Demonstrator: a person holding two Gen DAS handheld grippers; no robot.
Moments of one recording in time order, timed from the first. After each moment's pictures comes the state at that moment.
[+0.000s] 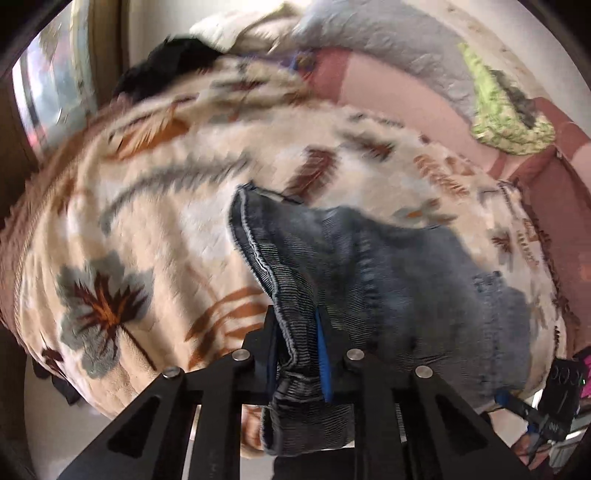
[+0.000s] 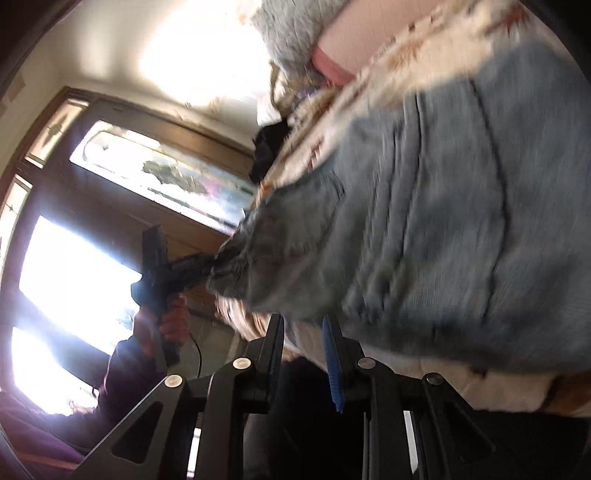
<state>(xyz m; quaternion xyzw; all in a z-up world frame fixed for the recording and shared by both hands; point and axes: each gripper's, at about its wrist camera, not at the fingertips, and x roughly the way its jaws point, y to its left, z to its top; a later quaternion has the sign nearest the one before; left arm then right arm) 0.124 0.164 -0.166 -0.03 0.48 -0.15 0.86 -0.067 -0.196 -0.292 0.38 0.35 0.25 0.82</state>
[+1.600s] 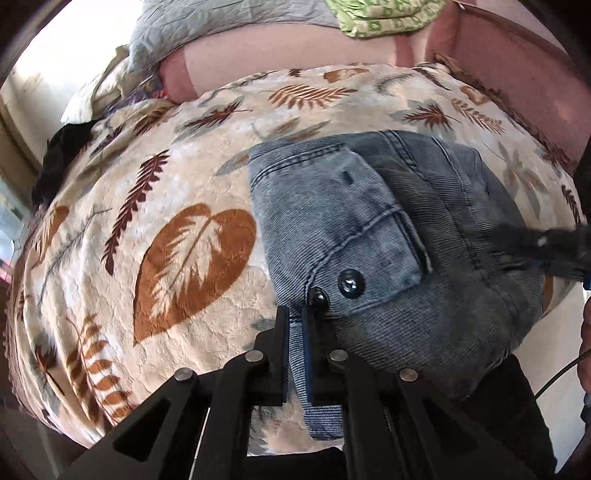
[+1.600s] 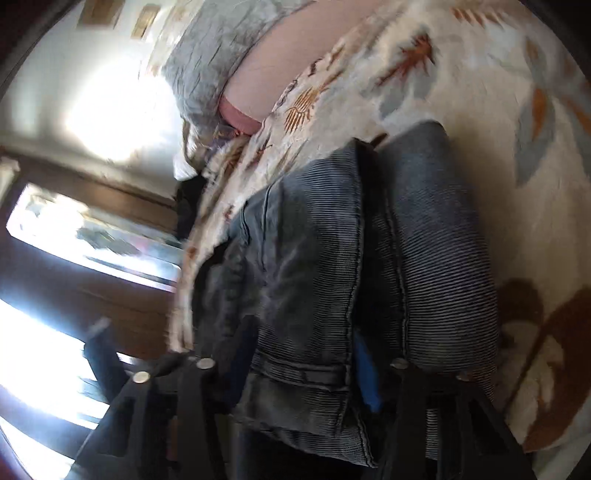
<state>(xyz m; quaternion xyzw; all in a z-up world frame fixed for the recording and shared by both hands) 0.052 -0.026 -0.215 0.19 0.46 -0.24 0.84 -0.048 -0.275 -0.254 0.40 0.39 0.07 0.83</state>
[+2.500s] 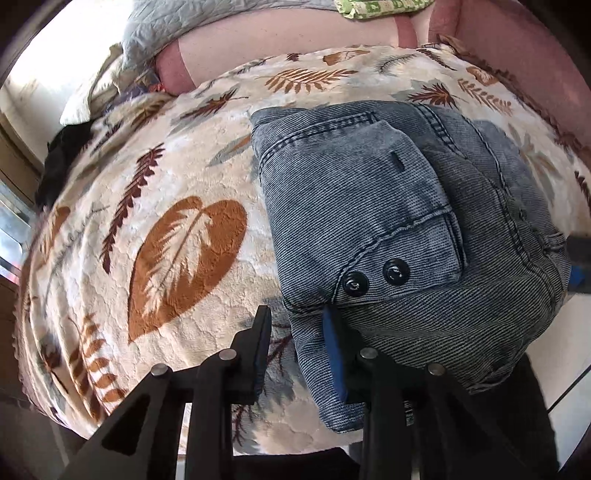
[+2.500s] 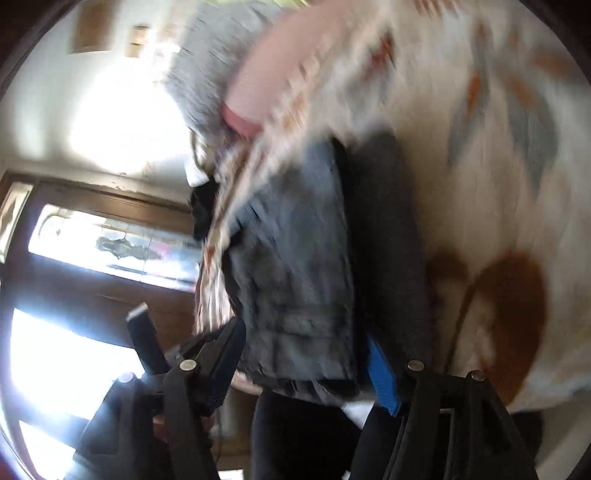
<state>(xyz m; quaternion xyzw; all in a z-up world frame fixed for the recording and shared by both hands) 0.053 -0.051 -0.229 0.22 0.47 -0.21 0.83 -0.077 -0.311 -0.272 0.49 0.40 0.12 0.77</state>
